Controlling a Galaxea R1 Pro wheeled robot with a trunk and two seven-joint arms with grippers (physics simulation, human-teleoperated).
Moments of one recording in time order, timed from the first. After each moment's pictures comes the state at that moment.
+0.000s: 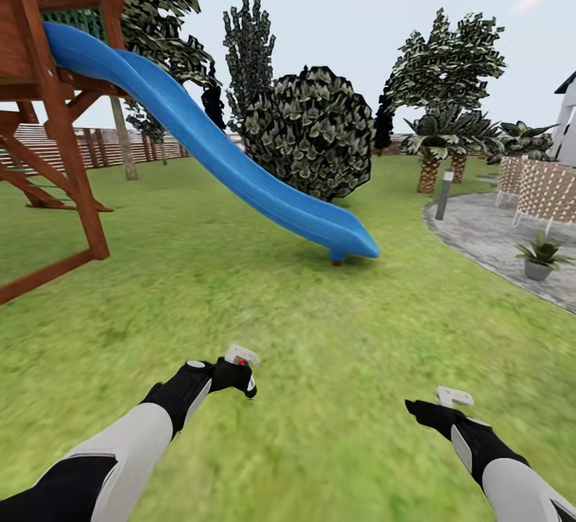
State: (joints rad) left arm -0.84 -0.07 0.02 -0.28 -0.29 0.17 -0.42; right arm -0.69 -0.14 -0.73 -0.29 0.47 0.09 0.23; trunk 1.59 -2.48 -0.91
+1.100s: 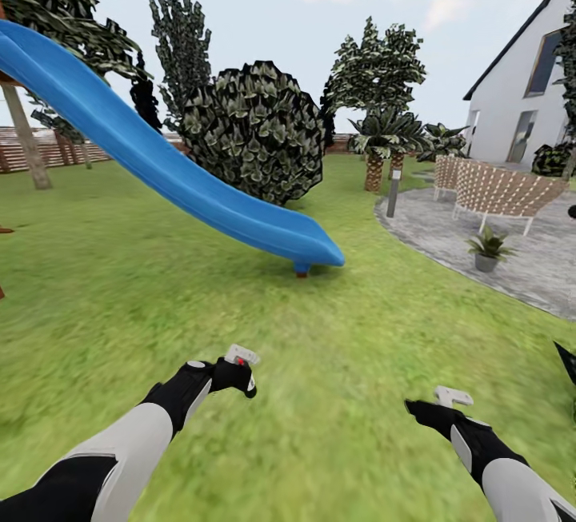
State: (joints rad) left arm -0.84 -0.07 0.02 -0.28 -0.29 0.17 -0.42; right arm -0.69 -0.14 -0.73 -0.29 0.47 0.09 0.23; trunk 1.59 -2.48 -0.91
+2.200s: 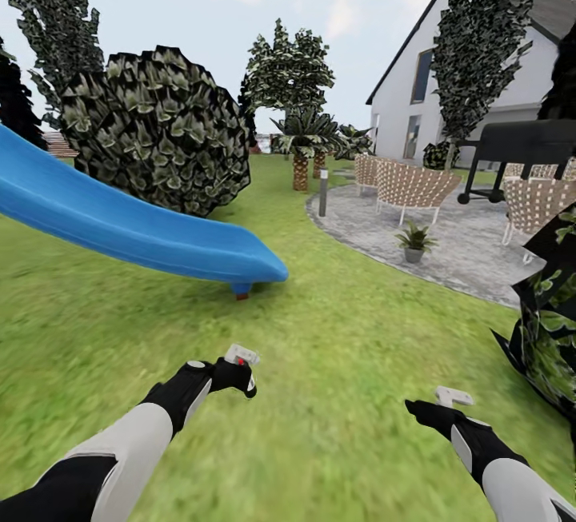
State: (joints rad) left arm -0.84 -0.07 0.02 -0.28 -0.29 0.17 -0.42; right arm -0.69 -0.14 -0.73 -0.29 0.47 0.09 0.23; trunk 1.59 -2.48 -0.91
